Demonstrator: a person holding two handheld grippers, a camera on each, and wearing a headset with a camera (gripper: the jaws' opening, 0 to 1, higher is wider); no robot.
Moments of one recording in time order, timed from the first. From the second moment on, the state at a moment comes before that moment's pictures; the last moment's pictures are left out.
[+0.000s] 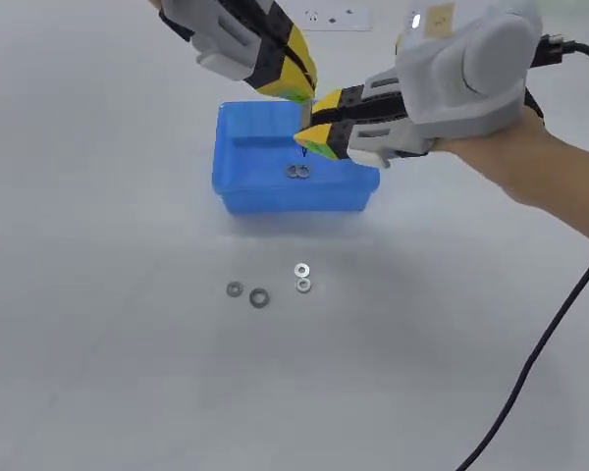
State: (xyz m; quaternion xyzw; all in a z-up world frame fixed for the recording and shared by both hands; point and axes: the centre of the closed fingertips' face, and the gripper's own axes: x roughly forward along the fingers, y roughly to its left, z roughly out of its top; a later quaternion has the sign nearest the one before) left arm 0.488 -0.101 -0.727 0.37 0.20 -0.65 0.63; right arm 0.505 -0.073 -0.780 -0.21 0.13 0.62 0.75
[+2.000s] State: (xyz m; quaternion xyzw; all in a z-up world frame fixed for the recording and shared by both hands) left arm 0.364 -0.099 -0.775 0.31 0.26 -0.65 0.64; right arm 0.373 -0.075 -0.833 -0.23 0.15 0.66 0.69
